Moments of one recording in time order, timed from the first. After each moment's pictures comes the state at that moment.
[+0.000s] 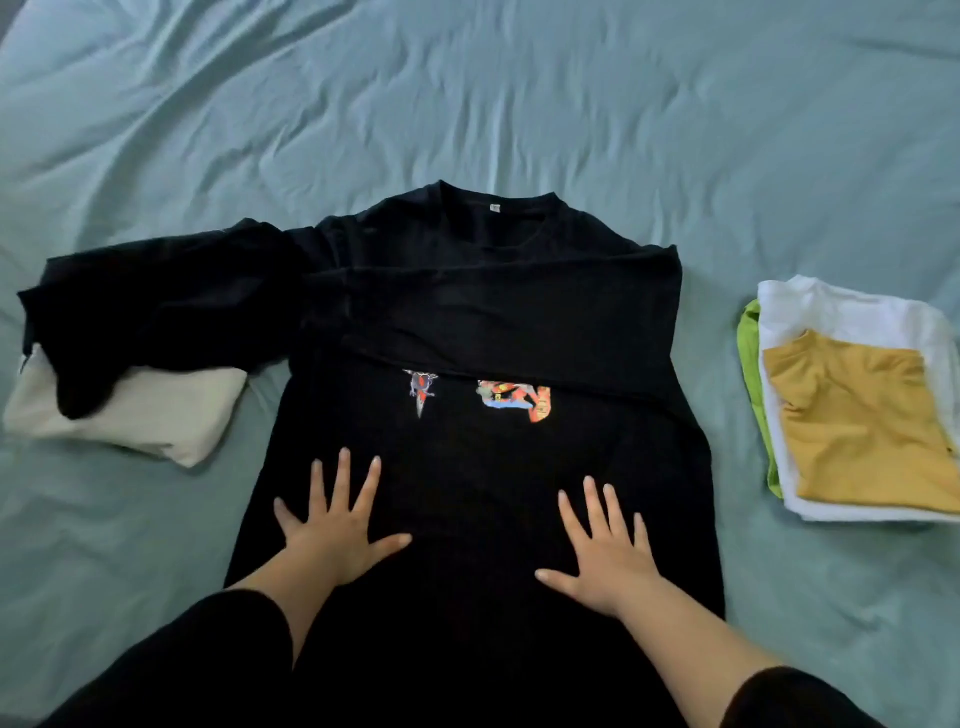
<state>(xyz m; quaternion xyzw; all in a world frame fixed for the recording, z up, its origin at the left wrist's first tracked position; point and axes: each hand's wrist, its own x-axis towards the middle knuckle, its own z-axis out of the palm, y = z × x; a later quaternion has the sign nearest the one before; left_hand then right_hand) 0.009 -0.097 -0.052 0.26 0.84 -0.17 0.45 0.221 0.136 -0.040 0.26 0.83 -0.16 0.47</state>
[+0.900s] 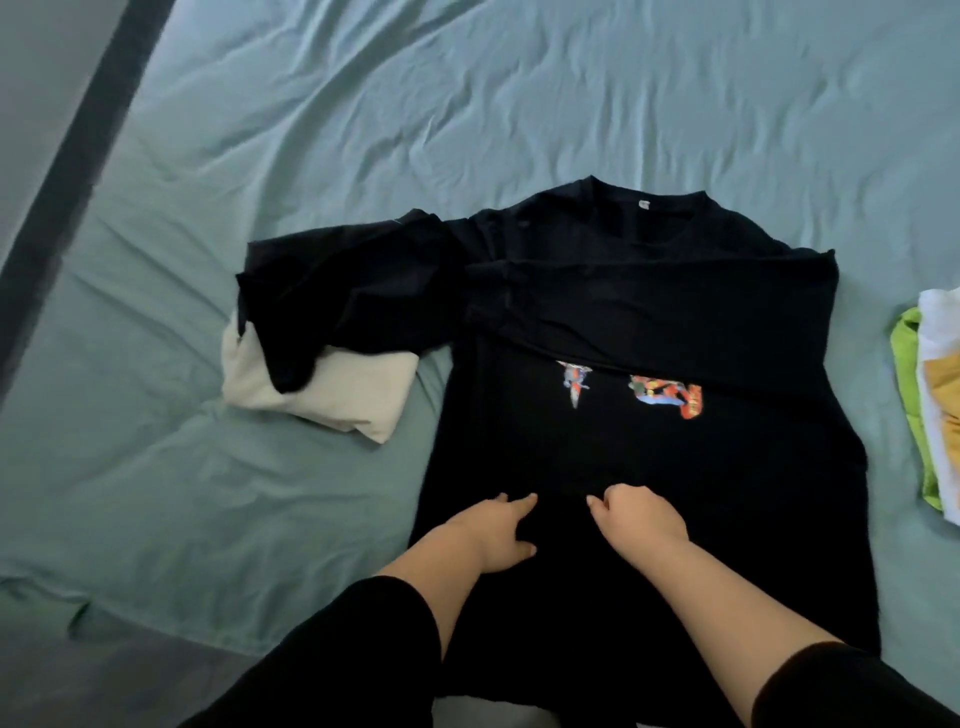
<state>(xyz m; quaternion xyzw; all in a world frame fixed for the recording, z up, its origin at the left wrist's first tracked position) -0.021 -0.137 -0.014 0.32 0.73 0.03 0.60 0.083 0.023 0.001 0.37 0.80 -0.20 0.42</state>
